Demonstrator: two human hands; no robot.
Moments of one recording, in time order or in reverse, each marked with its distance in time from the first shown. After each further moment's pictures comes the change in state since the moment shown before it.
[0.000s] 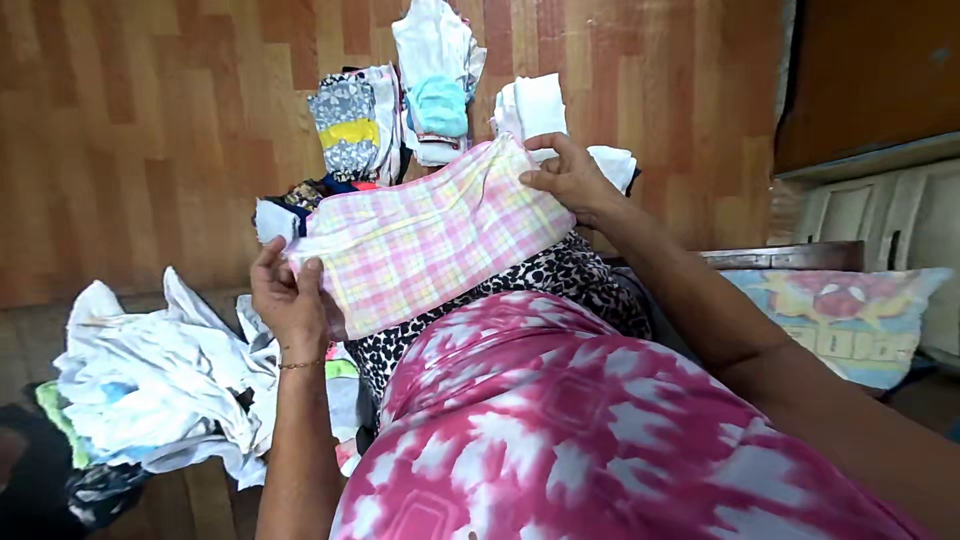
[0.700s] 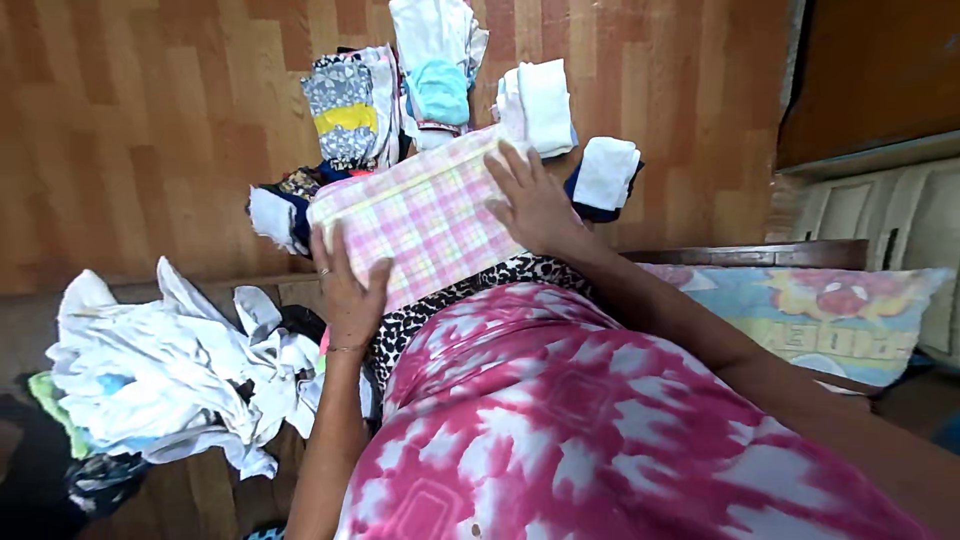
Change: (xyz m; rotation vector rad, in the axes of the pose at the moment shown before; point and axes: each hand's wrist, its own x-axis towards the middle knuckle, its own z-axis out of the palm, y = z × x) left_hand -0.018 -0.010 0.038 0.571 -0.278 0.118; right_hand -0.019 0.014 0.066 -1.032 -0.023 -0.234
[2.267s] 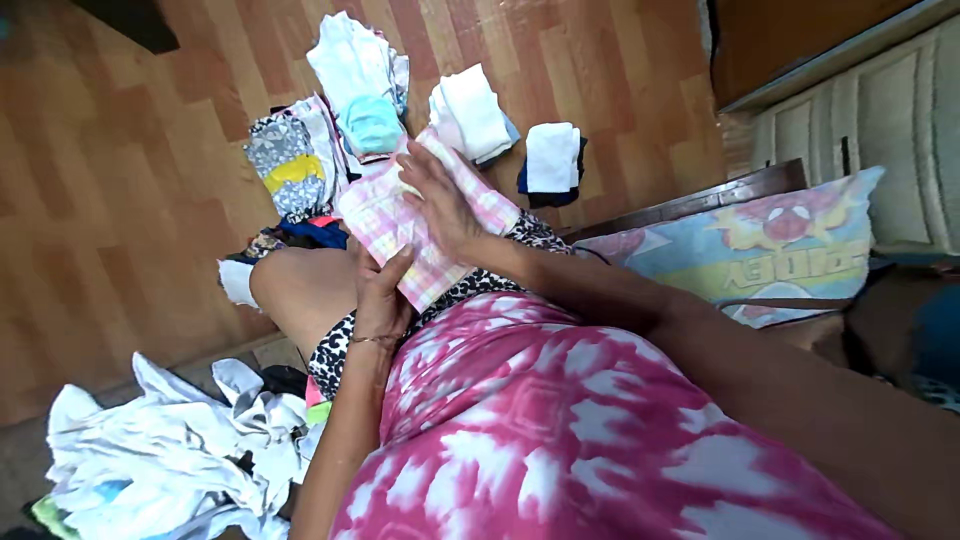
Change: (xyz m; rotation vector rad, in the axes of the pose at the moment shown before) left_hand 0.021 0.126 0.034 -1.292 -0.396 -0.190; right_hand 0.004 -0.054 -0.028 1.458 0.288 0.114
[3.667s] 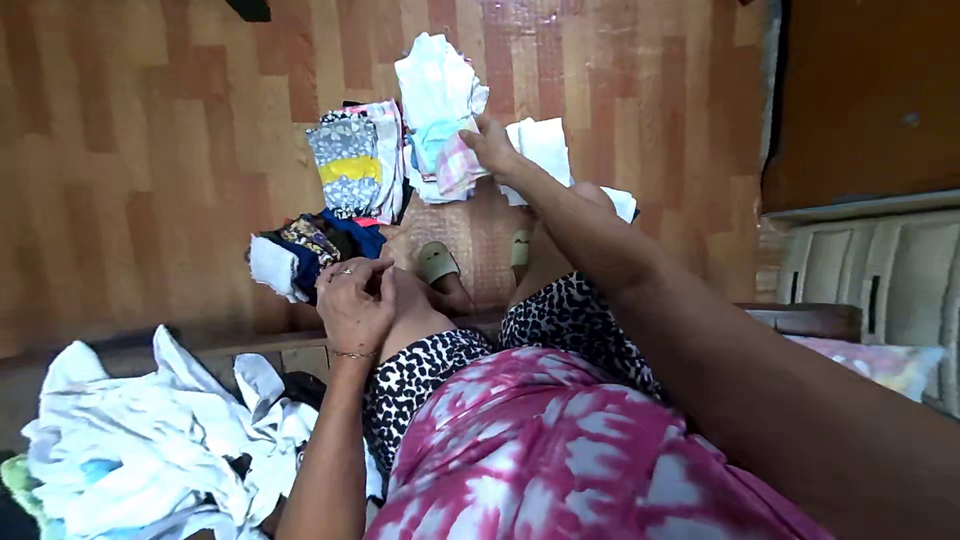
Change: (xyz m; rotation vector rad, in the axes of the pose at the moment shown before) left_hand 0.055 0.036 -0.129 1.398 0.393 0.501; right_hand 0.265 0.072 -0.028 -0.659 -0.035 0.191
